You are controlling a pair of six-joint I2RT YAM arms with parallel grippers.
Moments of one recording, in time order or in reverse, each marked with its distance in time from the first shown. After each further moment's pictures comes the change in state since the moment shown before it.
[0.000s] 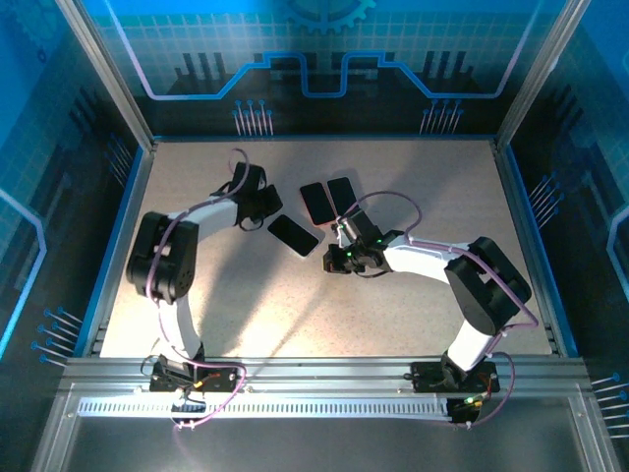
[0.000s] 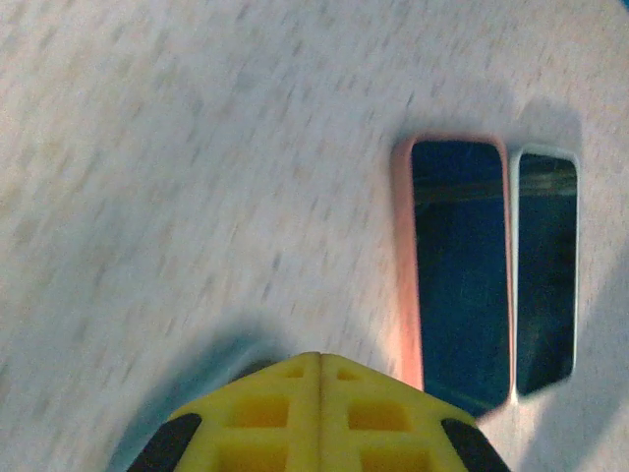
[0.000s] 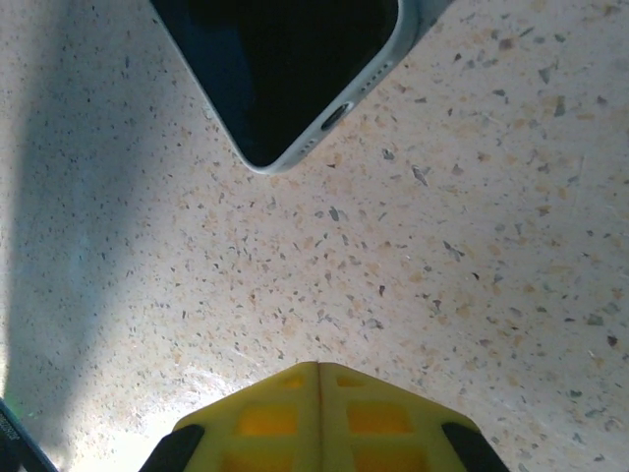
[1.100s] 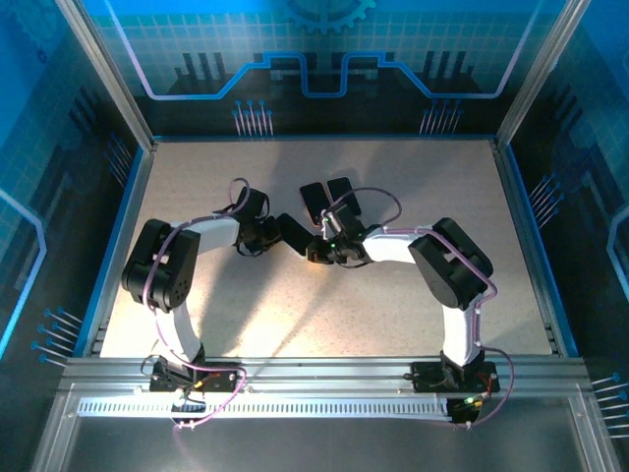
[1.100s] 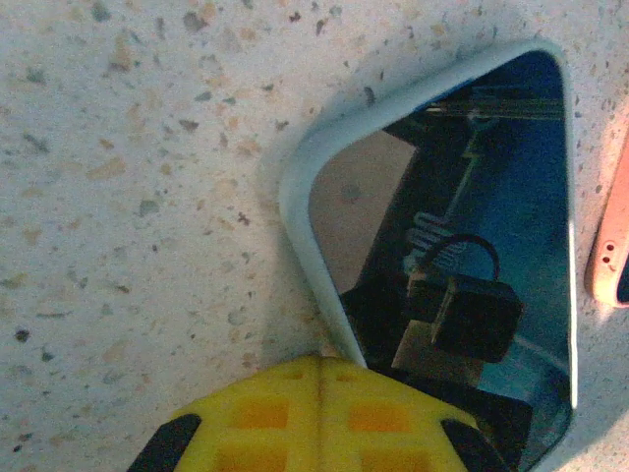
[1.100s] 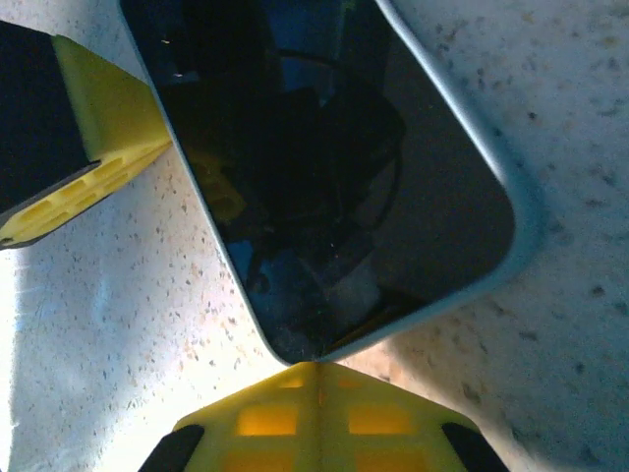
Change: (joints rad) left arm -0.049 -0.008 -0.133 -0.106 0.026 -0.110; right arm 0.000 0.266 0.159 0.170 -0.039 0.023
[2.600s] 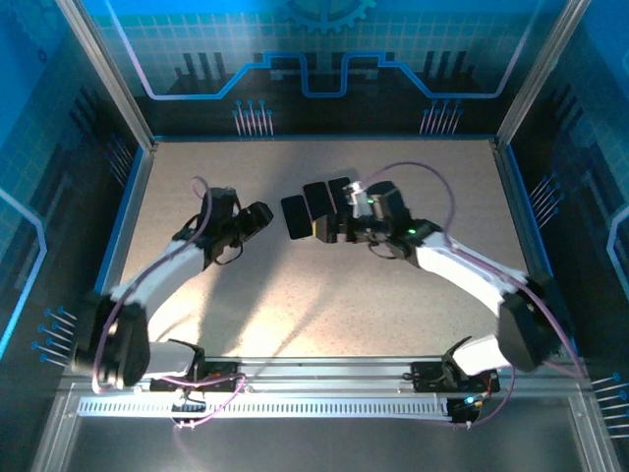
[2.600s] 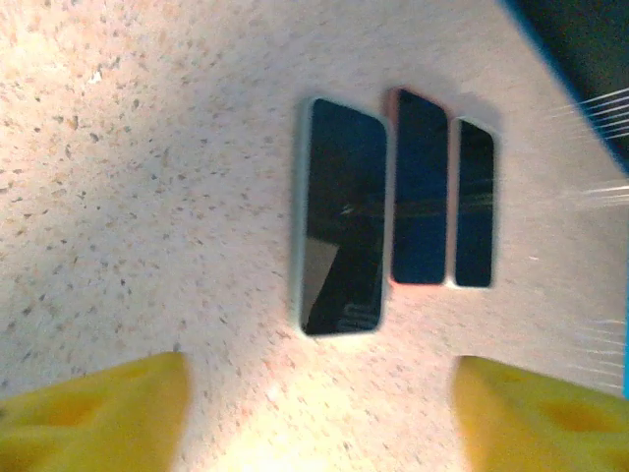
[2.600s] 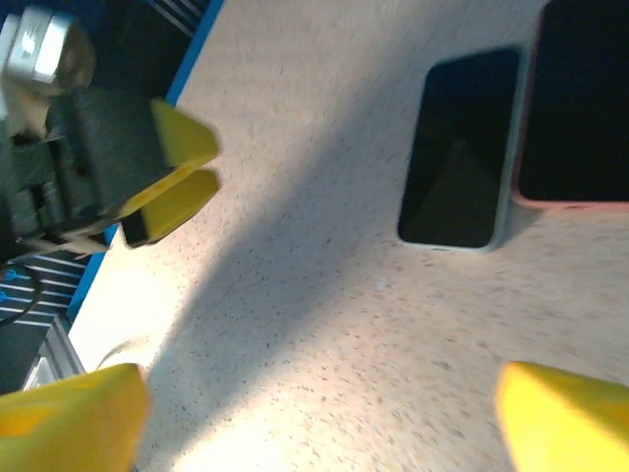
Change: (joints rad) left arm 0.034 -0.577 -0.240 0.059 -0.089 0.027; right arm -0.098 -0.598 -0.136 -0.158 0.024 -0.187
